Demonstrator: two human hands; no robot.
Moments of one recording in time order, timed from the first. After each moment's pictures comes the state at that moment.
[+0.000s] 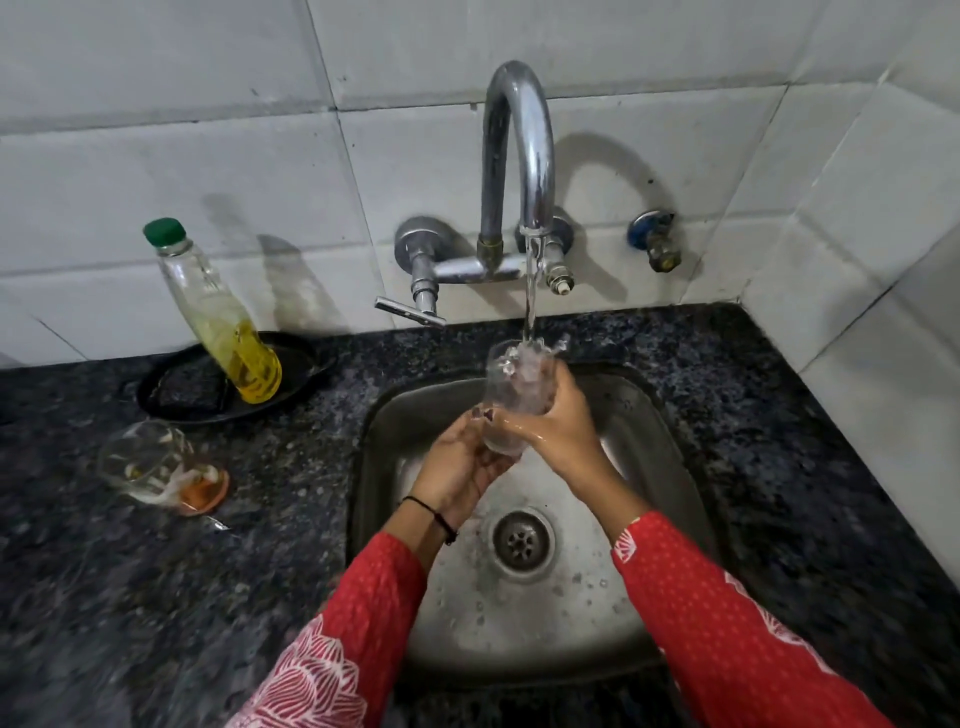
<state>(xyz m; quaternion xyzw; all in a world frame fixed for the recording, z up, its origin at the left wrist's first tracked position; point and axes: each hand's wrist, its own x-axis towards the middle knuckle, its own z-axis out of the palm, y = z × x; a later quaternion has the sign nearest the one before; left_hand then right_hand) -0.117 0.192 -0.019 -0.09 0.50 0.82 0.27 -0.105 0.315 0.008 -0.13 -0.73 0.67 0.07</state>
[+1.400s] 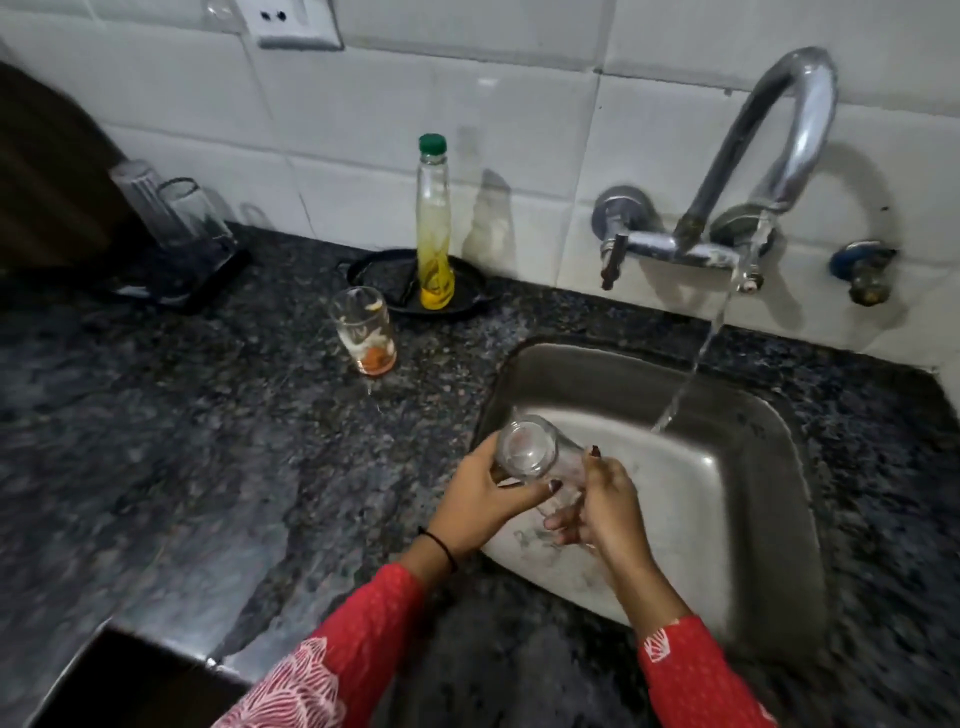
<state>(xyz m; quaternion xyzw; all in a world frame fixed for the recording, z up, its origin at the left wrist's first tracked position) 0.012 0.089 -0.007 -0.03 0.74 0.67 0.06 -0.005 0.227 -0.021 -0.26 -0.67 0.68 -0.14</state>
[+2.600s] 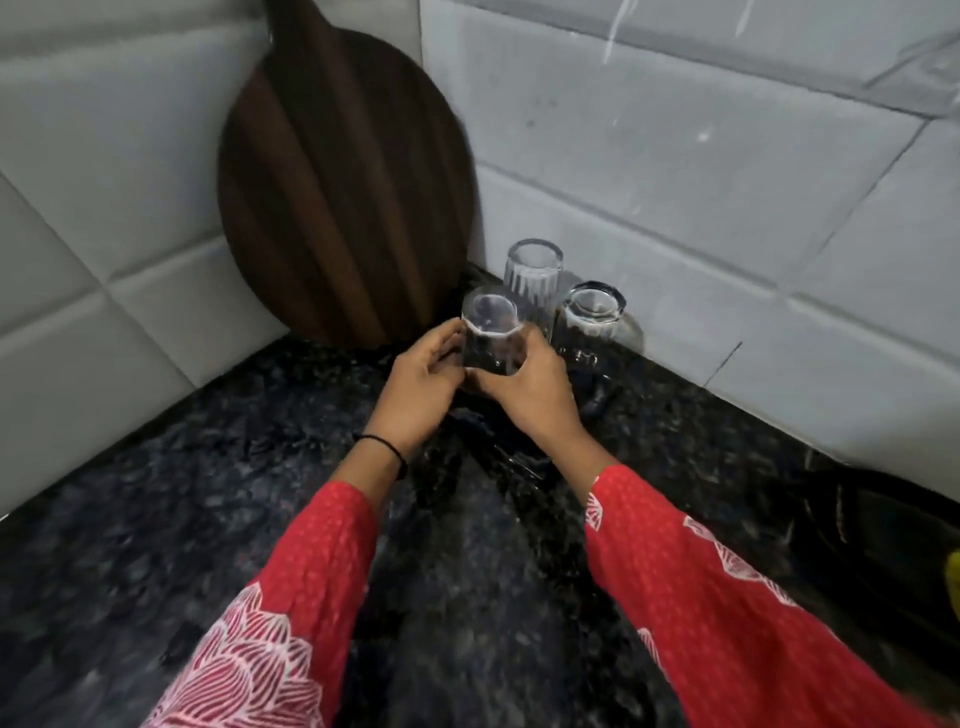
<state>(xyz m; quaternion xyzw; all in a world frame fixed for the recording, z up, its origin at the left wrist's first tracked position) -0.200 -0.501 -0.008 -0.20 0.69 0.68 -0.17 -0.284 -0.403 -0.037 0.23 -0.81 0.53 -0.08</state>
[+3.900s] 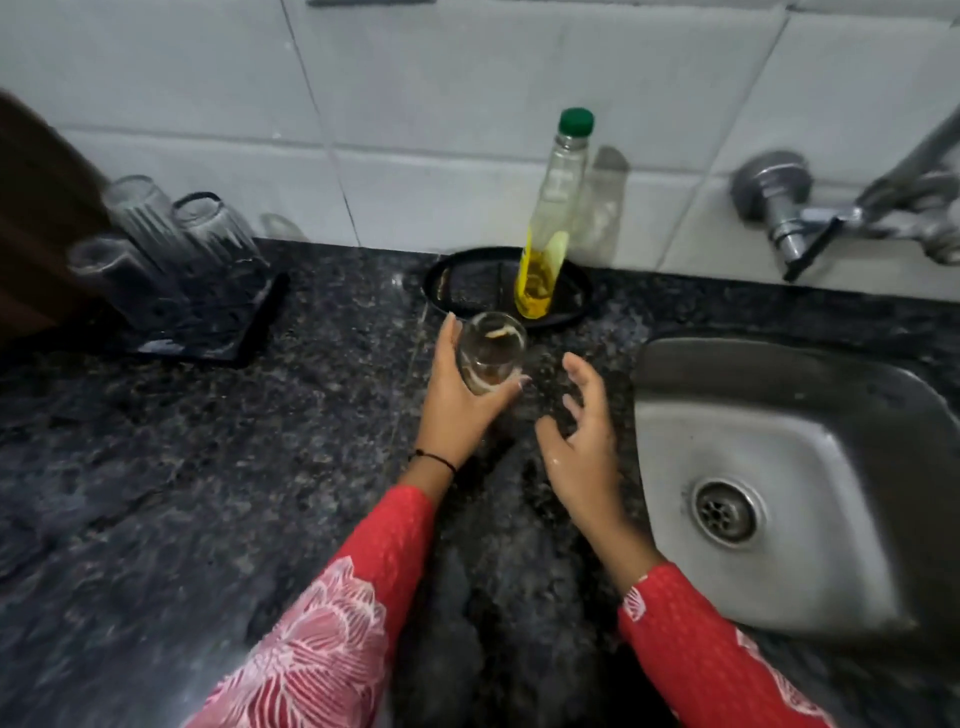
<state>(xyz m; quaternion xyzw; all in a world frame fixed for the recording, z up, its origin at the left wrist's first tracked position) -0.125 -0.125 -0.032 -0.02 0.79 0.62 -0.04 -0.079 0.006 -0.041 -0.03 -0.79 0.60 0.12</state>
